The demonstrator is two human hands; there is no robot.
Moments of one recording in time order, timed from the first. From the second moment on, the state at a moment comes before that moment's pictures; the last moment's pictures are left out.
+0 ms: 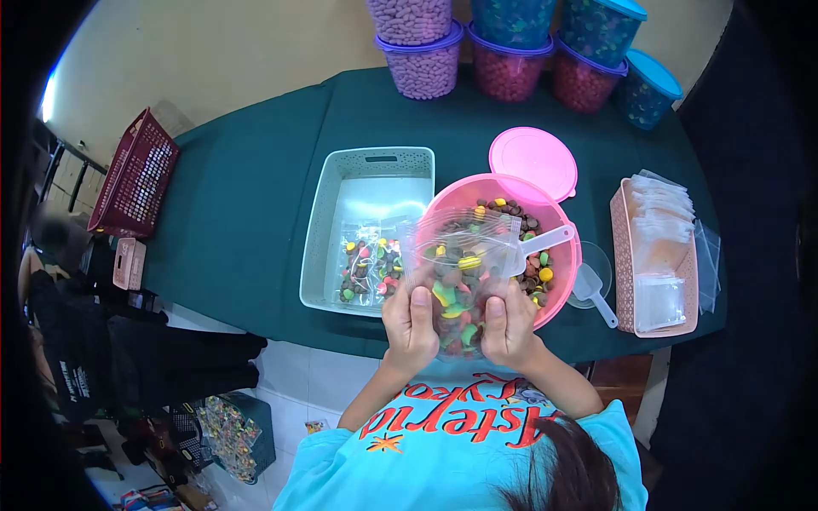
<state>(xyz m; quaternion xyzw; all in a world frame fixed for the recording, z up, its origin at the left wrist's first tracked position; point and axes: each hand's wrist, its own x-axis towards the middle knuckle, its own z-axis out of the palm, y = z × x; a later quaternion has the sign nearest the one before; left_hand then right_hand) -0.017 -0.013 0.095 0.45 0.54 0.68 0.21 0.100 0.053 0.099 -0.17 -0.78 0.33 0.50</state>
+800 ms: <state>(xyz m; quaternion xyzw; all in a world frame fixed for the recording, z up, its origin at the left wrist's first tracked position) -0.012 0.008 0.102 0.43 0.39 0.53 0.62 0.127 0.079 0.097 -0.23 -0.62 0.54 0.52</state>
